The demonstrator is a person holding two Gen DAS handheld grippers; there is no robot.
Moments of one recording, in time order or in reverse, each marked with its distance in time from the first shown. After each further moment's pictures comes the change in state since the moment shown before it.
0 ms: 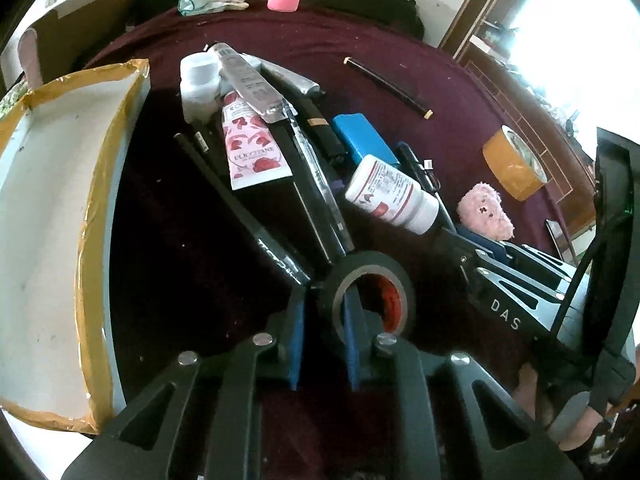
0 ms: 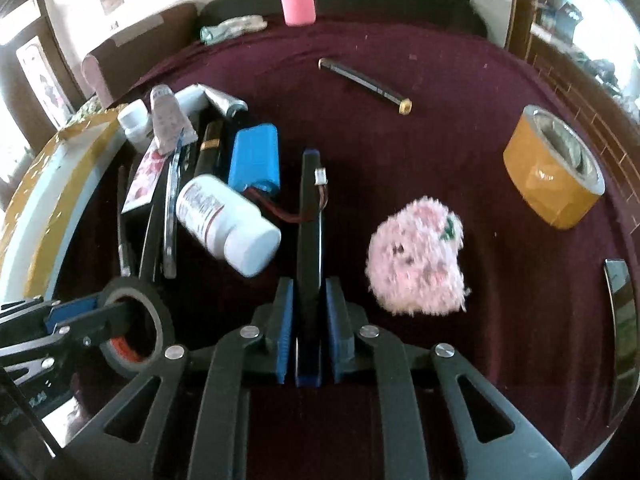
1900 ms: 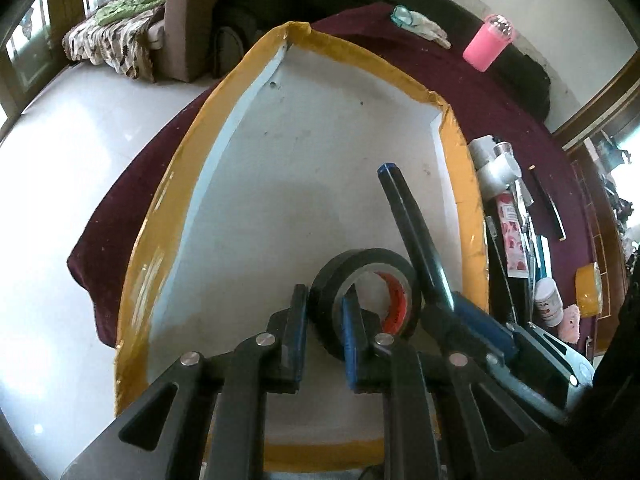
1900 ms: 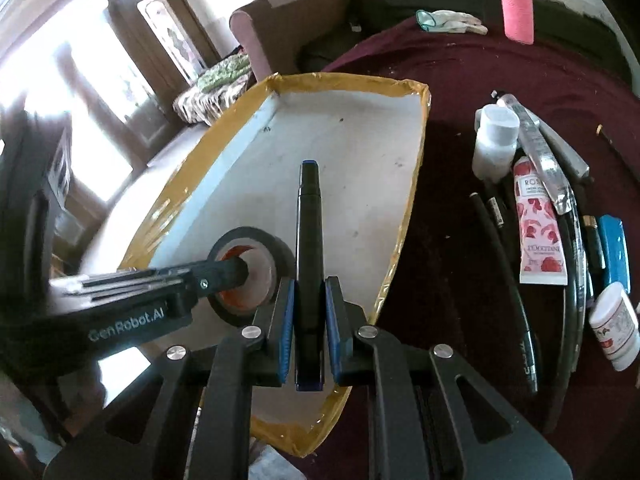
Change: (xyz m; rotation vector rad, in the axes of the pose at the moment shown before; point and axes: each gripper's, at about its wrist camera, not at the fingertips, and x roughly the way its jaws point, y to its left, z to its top) left arm -0.092 0.193 -0.021 -0.448 0.002 0.211; right arm -0.009 0.285 0.011 -0.280 0.108 0.449
